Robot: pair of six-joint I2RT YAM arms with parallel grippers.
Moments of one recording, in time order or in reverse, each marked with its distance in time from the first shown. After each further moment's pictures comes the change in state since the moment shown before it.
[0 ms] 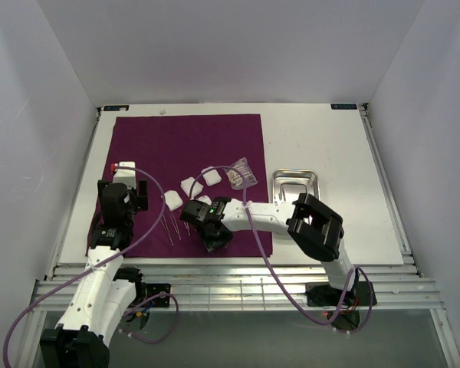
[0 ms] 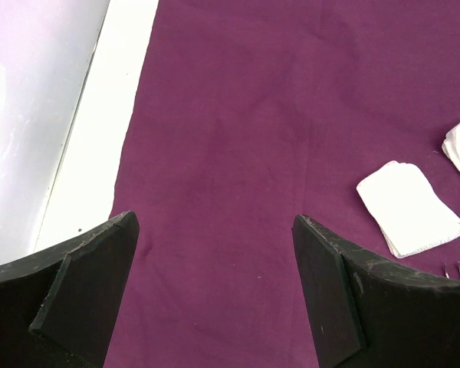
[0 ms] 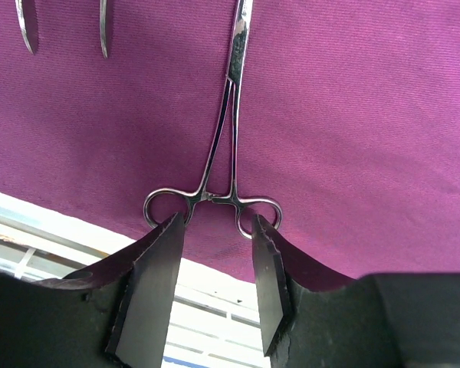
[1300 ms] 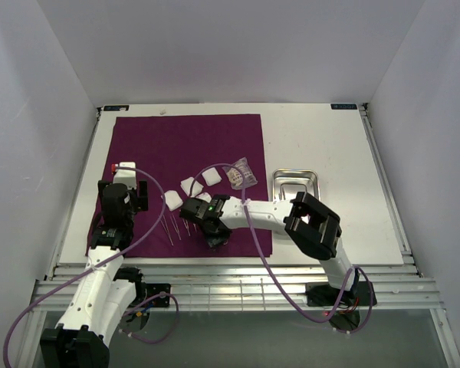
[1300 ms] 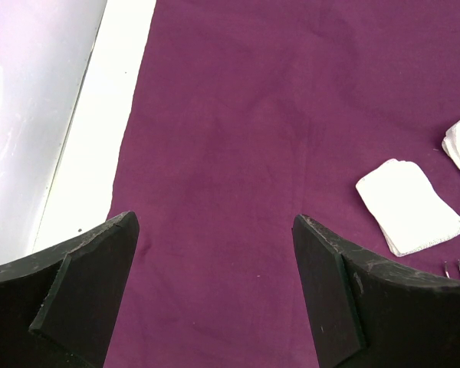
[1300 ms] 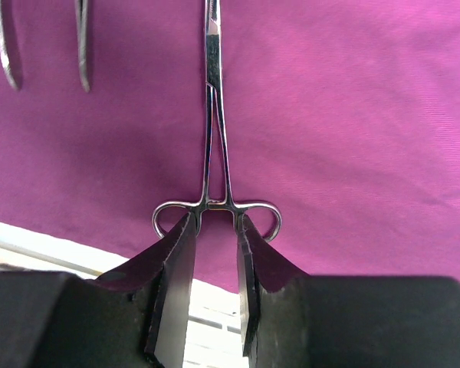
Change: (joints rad) left arm 0.000 0.000 -0.006 0.004 0.003 0.000; right arm -0.019 0.026 0.028 -0.008 0.020 0.003
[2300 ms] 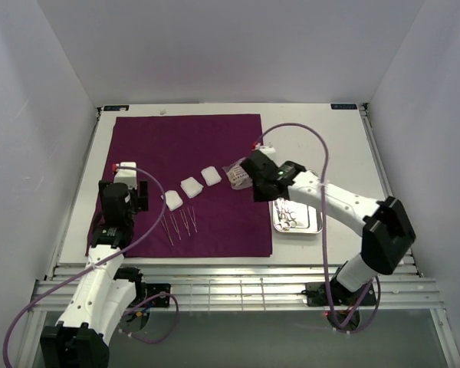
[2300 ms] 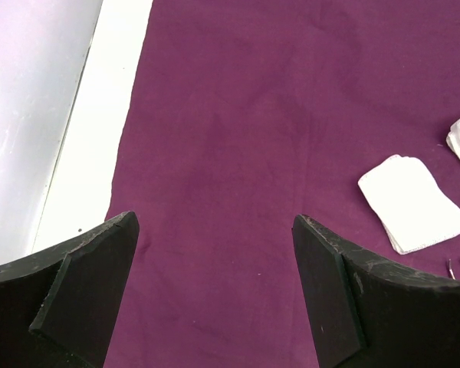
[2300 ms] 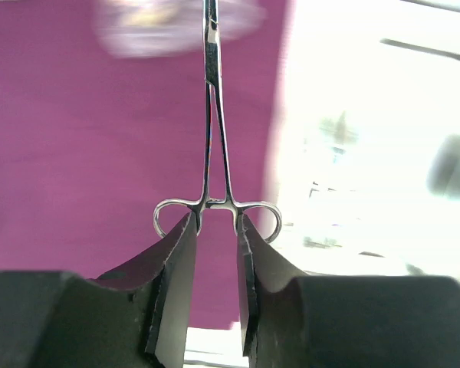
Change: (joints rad) left arm 0.000 0.013 0.000 0.000 -0.001 0.004; right arm -0.344 -0.457 -0.248 0.066 0.181 -0.026
